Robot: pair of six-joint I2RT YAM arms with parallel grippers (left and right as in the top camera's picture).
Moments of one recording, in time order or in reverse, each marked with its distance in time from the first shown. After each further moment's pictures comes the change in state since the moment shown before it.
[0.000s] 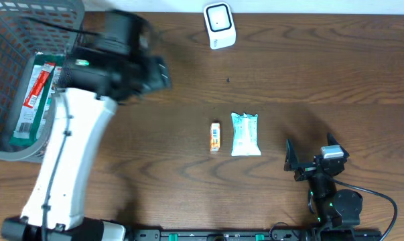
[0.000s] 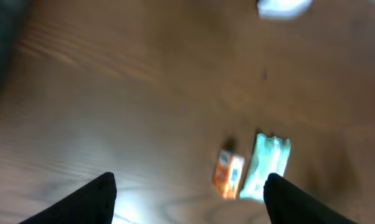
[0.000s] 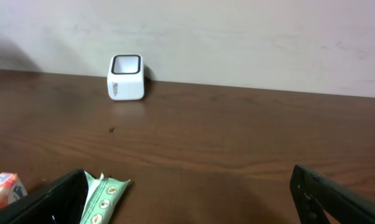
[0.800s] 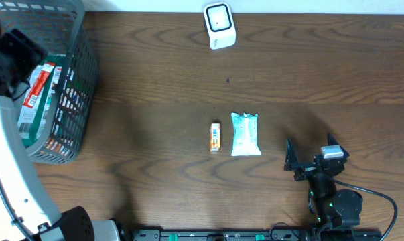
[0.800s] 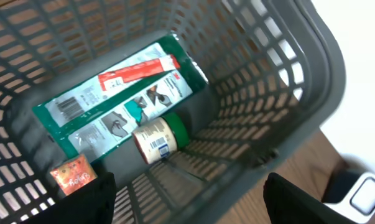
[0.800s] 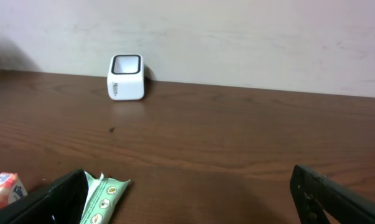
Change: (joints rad) left arm 0.608 -0.009 0.113 0.087 -0.075 -0.010; right arm 0.000 0.000 0.000 0.000 0.000 0.000
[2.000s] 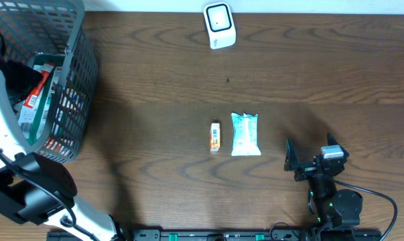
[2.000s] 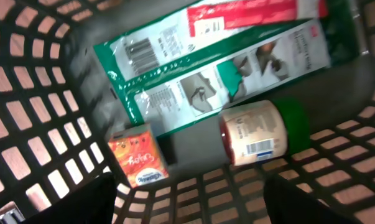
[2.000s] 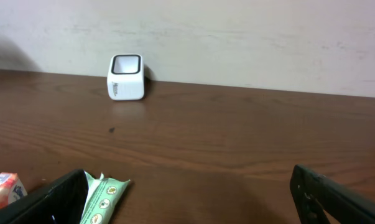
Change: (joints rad) left arm 0.116 0.308 -0.019 -0.148 -0.098 -0.035; right arm 0.000 0.000 0.000 0.000 0.000 0.000
